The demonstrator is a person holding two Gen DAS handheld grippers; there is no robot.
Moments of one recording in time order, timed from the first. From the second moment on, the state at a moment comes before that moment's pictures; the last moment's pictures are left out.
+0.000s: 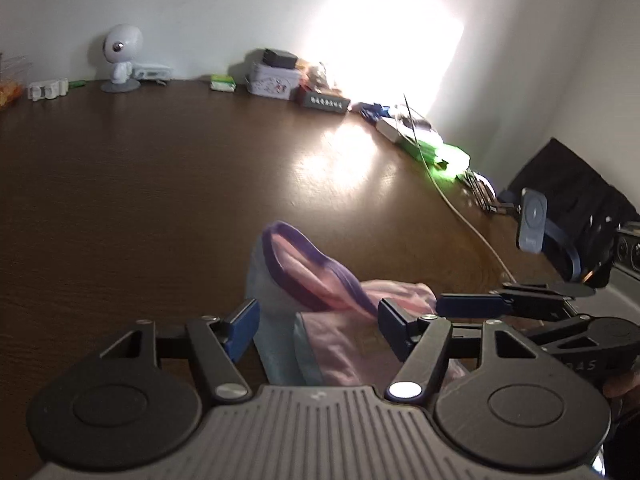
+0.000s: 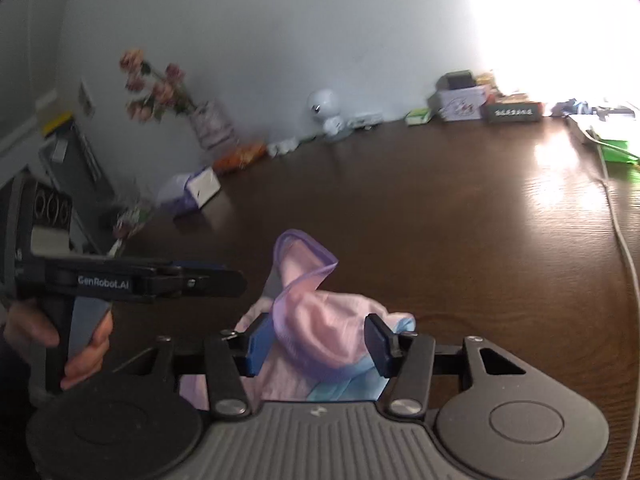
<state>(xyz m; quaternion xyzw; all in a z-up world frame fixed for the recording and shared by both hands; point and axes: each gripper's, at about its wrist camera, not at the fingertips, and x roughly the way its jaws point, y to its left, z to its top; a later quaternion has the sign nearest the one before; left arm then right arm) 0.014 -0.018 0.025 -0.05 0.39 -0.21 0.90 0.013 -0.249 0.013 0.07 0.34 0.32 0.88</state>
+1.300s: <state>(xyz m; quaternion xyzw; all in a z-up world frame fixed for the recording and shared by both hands) -0.105 0.019 0.039 -0.14 0.41 -0.21 0.87 -0.093 -0.296 0.033 0.13 0.31 0.35 0.88</state>
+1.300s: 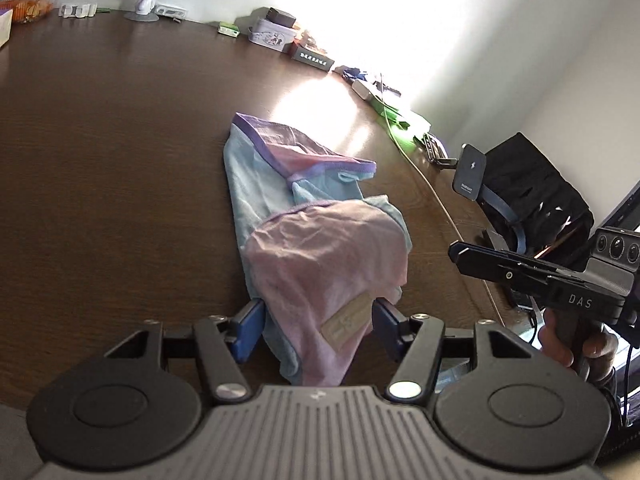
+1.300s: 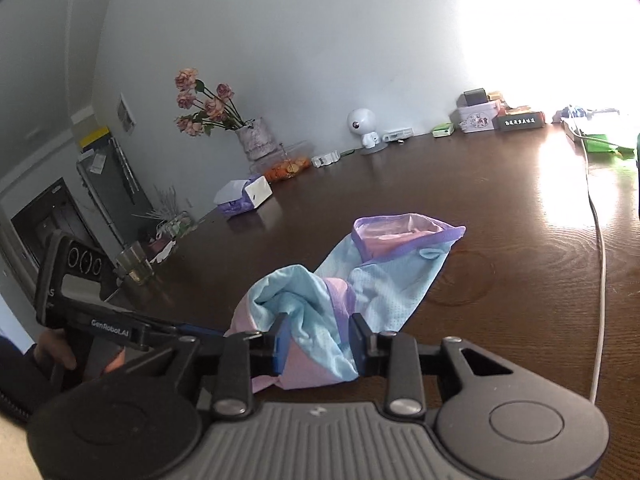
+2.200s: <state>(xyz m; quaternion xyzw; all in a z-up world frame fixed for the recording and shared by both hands) -0.074 0.006 0.118 -0.04 0.25 -0.17 0.95 -0.068 -0.241 0.120 -0.02 0.03 0.33 0.94</state>
